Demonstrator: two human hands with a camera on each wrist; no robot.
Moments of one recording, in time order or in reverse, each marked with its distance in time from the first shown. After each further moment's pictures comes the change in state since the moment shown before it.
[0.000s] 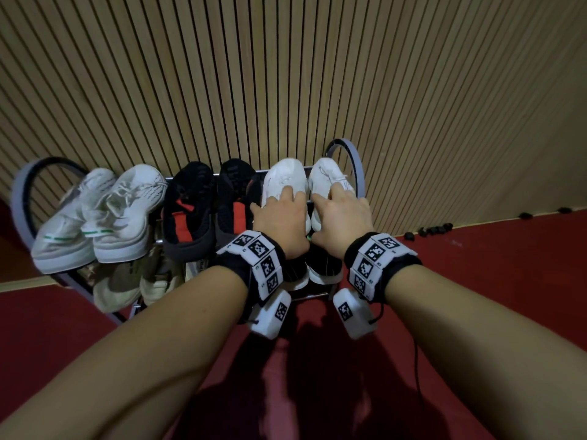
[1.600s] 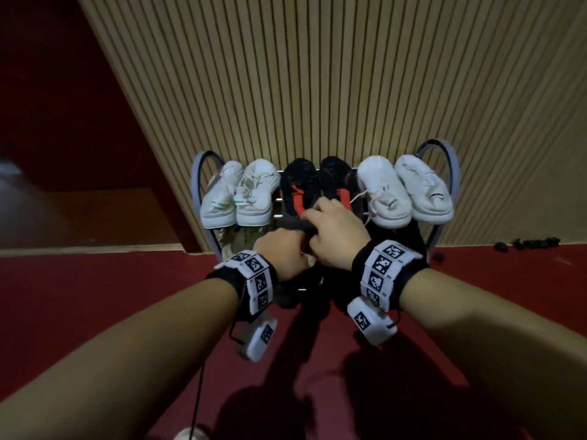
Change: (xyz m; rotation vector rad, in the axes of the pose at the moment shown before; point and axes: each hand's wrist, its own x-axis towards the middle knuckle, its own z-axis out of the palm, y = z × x) left_hand -0.160 -0.139 -0.024 -0.084 -0.082 -0.114; right_hand -0.063 -0.172 -0.035 0.315 -0.049 -0.424
